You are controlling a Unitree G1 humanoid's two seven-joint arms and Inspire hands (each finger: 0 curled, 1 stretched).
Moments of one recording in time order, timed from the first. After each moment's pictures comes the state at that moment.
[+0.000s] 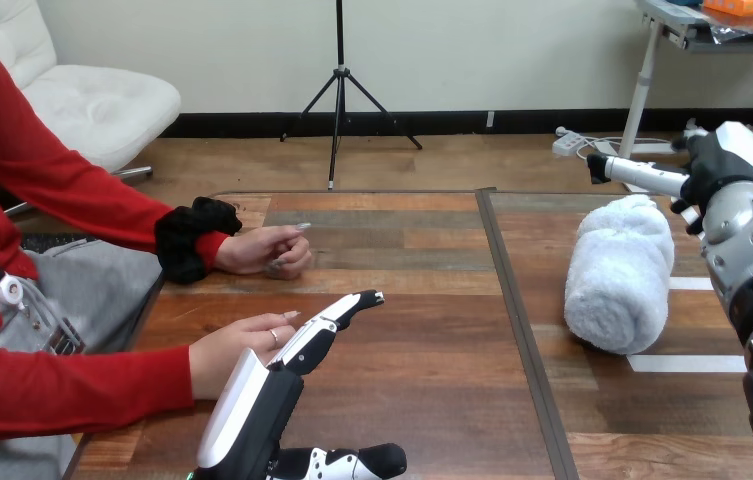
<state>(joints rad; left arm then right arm) -0.04 0.26 -0.21 0.81 0.59 -1.22 0.46 -1.07 -0.44 0.20 1.34 -0.45 0.25 -0.04</state>
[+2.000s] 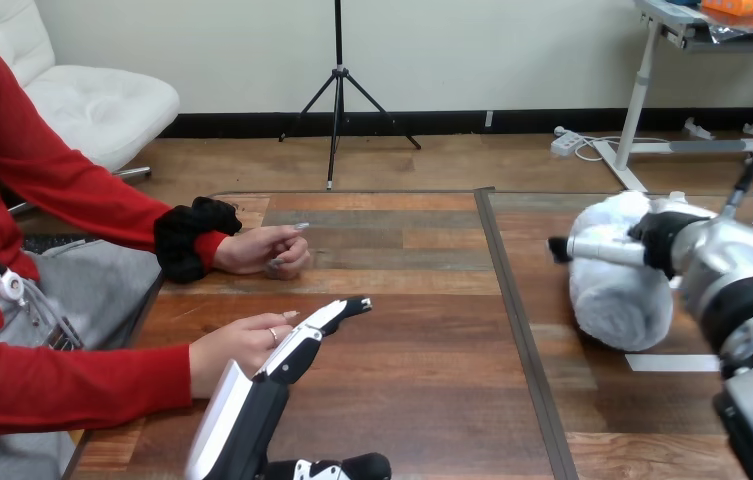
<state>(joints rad) 0.00 0.26 -0.19 0.80 0.56 -1.27 0.45 -1.06 -0.39 0.44 1.39 -0.67 0.27 0.26</state>
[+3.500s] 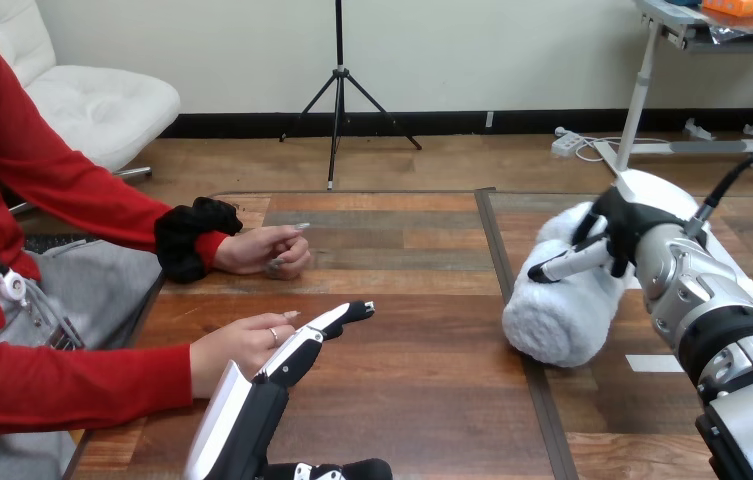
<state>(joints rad) 0.01 0.25 -0.18 0.79 0.56 -1.29 0.43 -0.99 -0.35 0.36 1.37 -0.58 0.08 -0.05</state>
